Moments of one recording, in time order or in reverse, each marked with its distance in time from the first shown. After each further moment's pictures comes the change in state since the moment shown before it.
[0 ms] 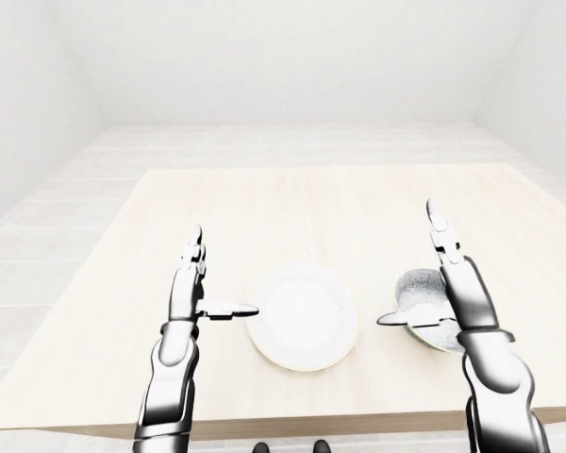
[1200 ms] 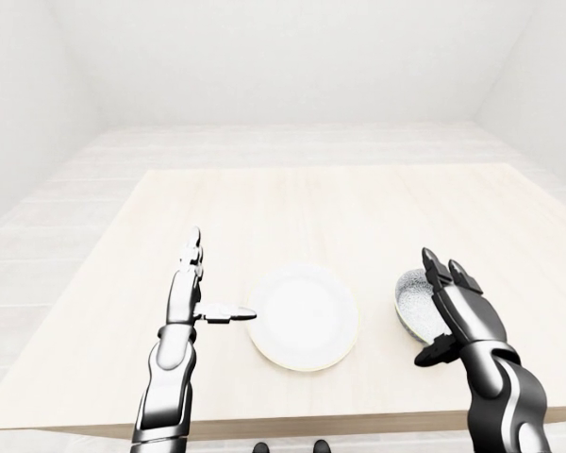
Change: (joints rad) left arm 0.018 0.004 0.008 0.005 0.043 -0.030 -0.010; right arm 0.054 0.036 -0.088 0.092 -0.688 0.000 0.243
